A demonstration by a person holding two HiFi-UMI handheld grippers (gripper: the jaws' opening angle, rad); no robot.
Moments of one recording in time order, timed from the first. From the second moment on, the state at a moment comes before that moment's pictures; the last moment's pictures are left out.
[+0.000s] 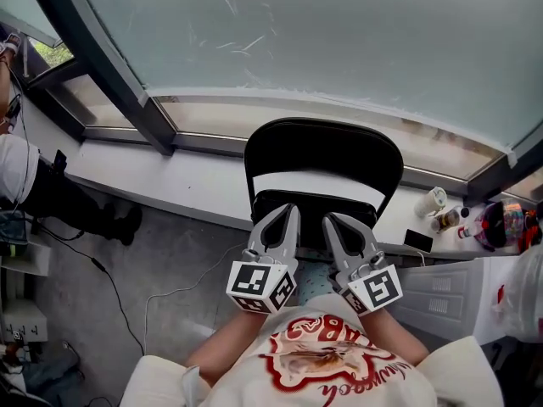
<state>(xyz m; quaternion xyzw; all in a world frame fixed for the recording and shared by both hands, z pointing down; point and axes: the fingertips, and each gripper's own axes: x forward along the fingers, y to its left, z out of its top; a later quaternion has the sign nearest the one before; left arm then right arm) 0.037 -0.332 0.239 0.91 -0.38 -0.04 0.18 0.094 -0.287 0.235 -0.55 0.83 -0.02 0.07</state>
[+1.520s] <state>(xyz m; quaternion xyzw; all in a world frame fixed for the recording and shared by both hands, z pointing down) 0.035 -0.301 0.238 0.92 -0.35 -0.04 0.16 0.088 -0.257 0.219 -0.57 0.82 -0.01 0.06</state>
